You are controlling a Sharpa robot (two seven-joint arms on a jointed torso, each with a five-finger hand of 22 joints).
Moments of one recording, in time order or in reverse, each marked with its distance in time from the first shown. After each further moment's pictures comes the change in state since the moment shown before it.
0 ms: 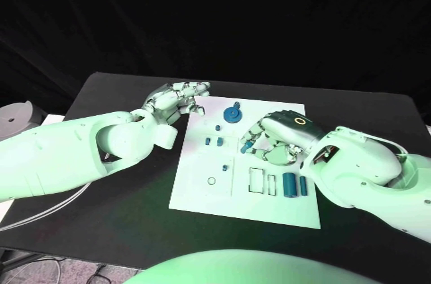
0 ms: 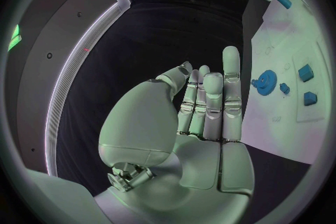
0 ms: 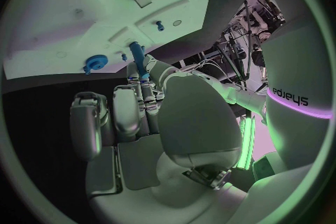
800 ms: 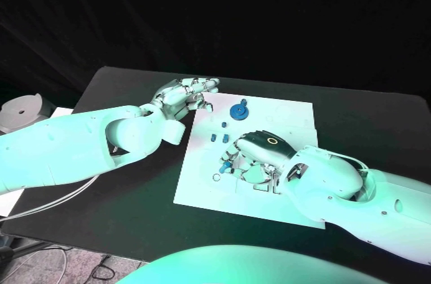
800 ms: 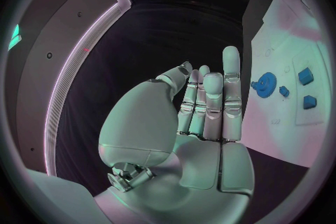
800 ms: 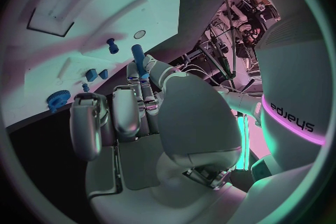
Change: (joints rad) left arm 0.000 0.002 0.000 0.004 0.000 0.001 -0.001; left_hand 0.000 0.000 0.000 0.000 0.000 0.000 0.000 0.000 0.000 0.000 0.000 0.000 0.000 0.000 0.000 0.000 0.000 0.000 0.000 0.000 0.000 0.000; right arm -0.076 0.151 -0.032 -0.071 0.004 0.009 0.043; right_hand 0.000 0.000 0.000 0.000 0.000 -0.001 0.006 -0.002 0.000 0.000 0.000 -0.004 -0.002 0.000 0.000 0.000 0.000 0.000 0.000 0.000 0.000 0.000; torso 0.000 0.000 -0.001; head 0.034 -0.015
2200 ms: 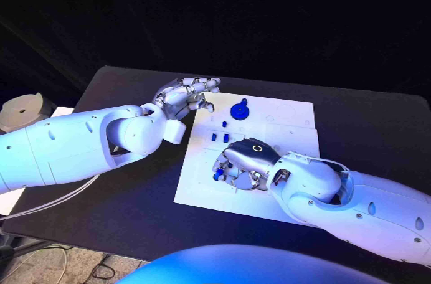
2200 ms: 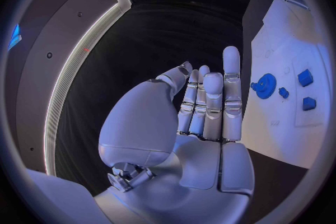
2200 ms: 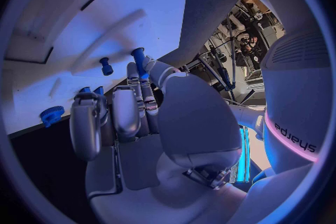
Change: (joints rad) left arm 0.000 0.000 0.000 0.004 0.000 0.002 -0.002; left_hand 0.000 0.000 0.000 0.000 0.000 0.000 0.000 0.000 -0.001 0.000 0.000 0.000 -0.003 0.000 0.000 0.000 -0.003 0.000 -0.004 0.004 0.000 -0.001; right arm -0.021 0.086 -0.022 -0.068 -0.086 0.056 -0.019; right_hand 0.003 0.003 0.003 -0.003 0.002 -0.001 -0.001 -0.006 0.001 0.000 0.000 -0.006 0.003 0.000 0.000 0.000 -0.001 0.000 0.000 0.000 0.000 0.000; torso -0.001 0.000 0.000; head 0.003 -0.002
